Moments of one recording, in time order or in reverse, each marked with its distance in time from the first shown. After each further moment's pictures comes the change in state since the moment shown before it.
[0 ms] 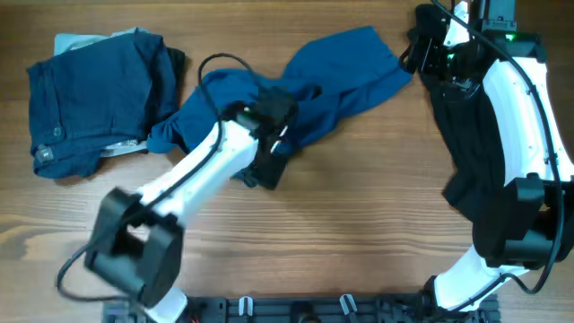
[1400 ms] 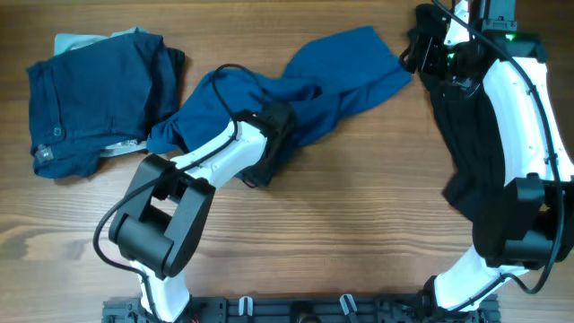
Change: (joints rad) left arm 0.021 0.159 -0.088 0.208 -0.097 0.076; right arm 0.000 0.000 0.000 0.008 0.001 0.000
